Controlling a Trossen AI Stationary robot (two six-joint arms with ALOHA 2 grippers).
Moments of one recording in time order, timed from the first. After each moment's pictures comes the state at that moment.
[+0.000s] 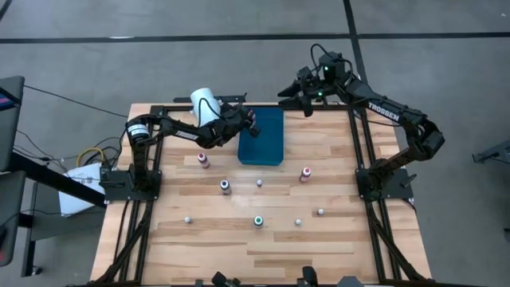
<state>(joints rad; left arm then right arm) 0.43 1.93 0.96 0.69 -0.52 -0.07 -0.79 1.47 1.22 -0.13 -0.89 0.02</state>
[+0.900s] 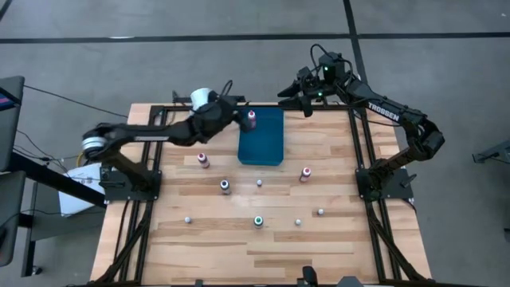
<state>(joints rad) 0.33 1.46 0.96 0.35 -0.54 0.00 -0.79 1.47 1.22 -0.13 -0.89 0.01</state>
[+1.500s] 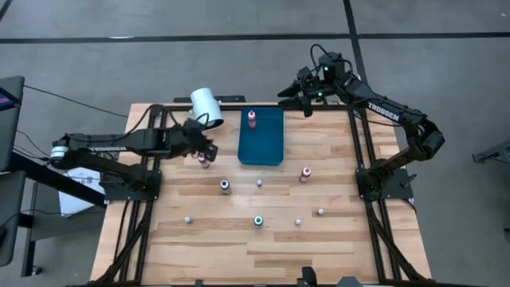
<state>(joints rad) 0.10 1.10 0.96 -0.74 -0.51 -0.77 -0.78 1.47 1.22 -0.13 -0.89 0.02</state>
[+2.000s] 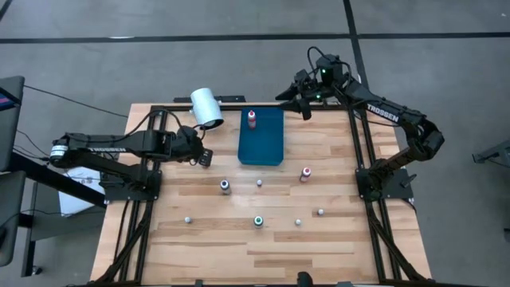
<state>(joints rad) 0.07 1.10 0.96 -0.94 -0.40 -1.08 -0.75 1.47 1.22 -0.13 -0.89 0.02</state>
